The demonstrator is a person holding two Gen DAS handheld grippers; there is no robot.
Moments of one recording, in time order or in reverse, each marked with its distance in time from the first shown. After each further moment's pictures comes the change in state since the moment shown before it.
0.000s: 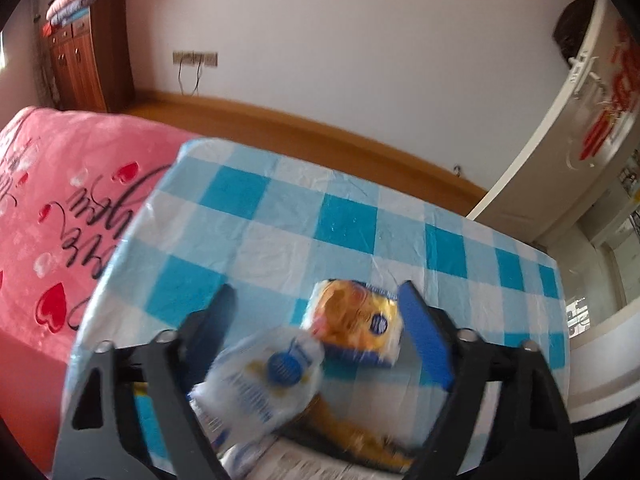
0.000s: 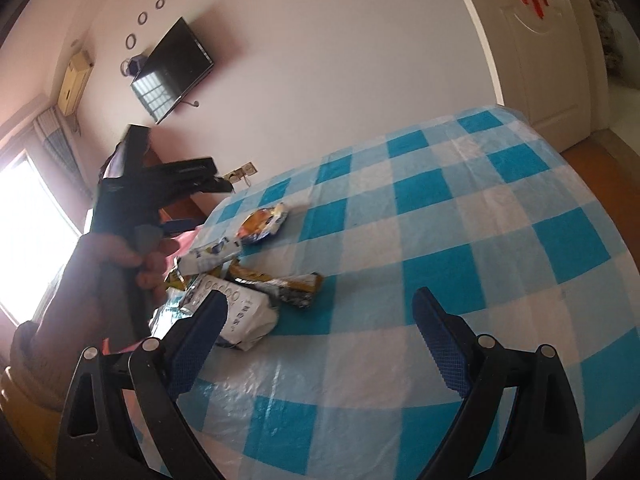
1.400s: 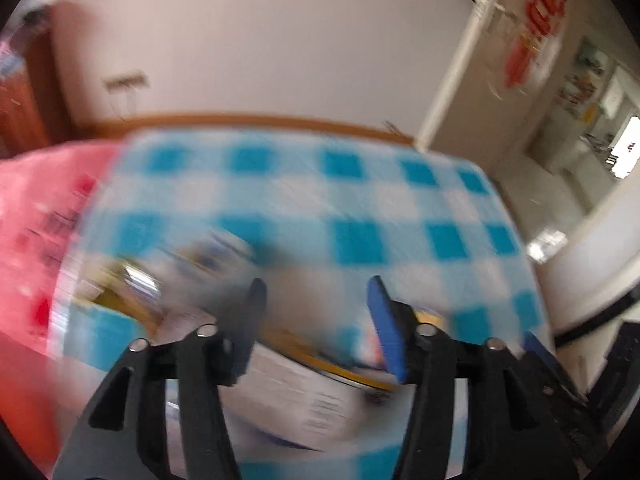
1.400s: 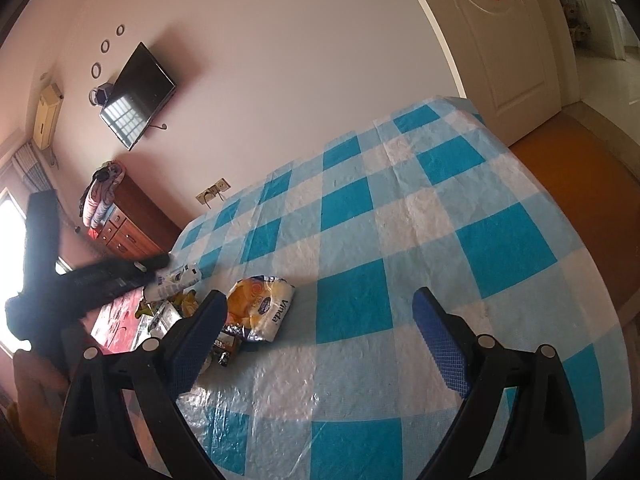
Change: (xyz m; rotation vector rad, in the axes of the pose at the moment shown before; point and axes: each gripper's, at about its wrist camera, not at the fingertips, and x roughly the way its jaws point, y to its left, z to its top) left arm -0.072 -0.026 -0.074 0.238 -0.024 -0.115; right arm -0.011 -0.055 0.013 0.109 -0.007 -0.053
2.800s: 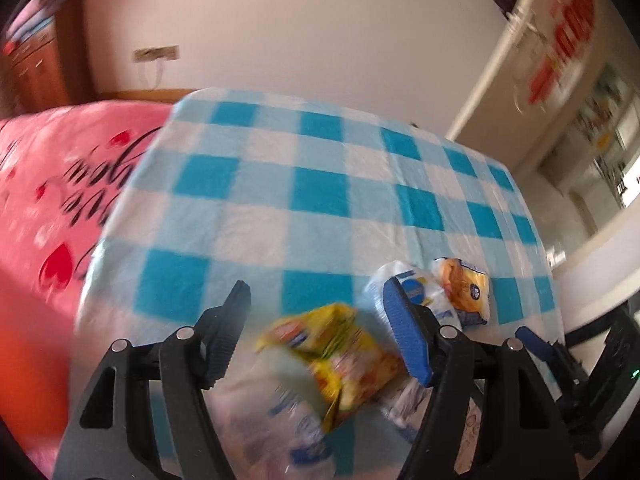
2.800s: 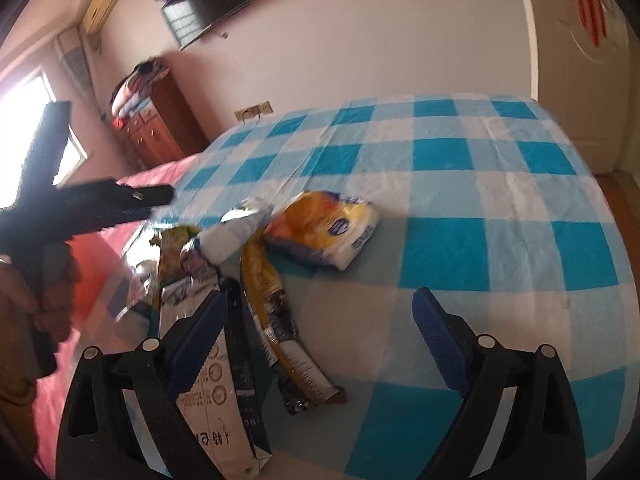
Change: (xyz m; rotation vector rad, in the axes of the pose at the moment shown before) left arm -0.017 0.058 -0.055 -0.123 0.055 -0.015; right arm 0.031 0.060 -0.039 -0.358 0.188 0.031
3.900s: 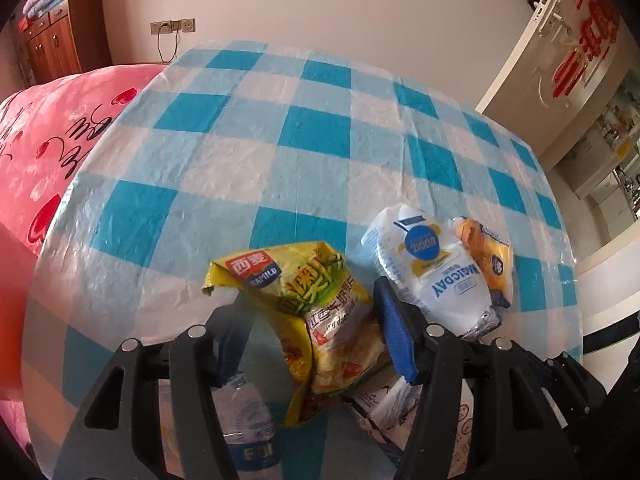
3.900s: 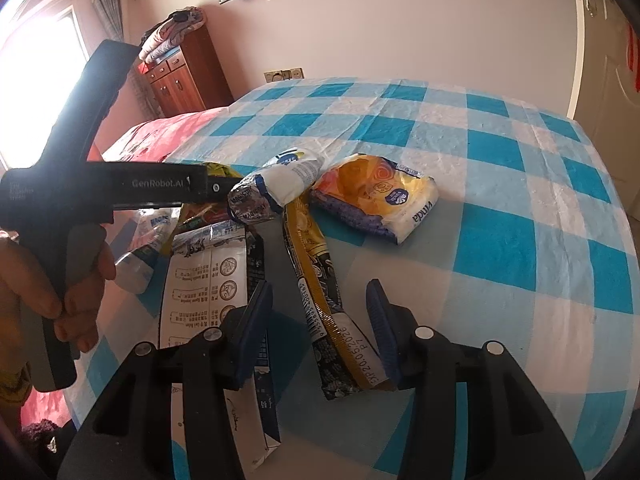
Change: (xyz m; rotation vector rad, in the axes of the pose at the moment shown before) left arm 0.047 -0.025 -0.027 -0.030 0.063 0.055; right arm 0.016 0.029 -0.012 -0.165 0.095 0.029
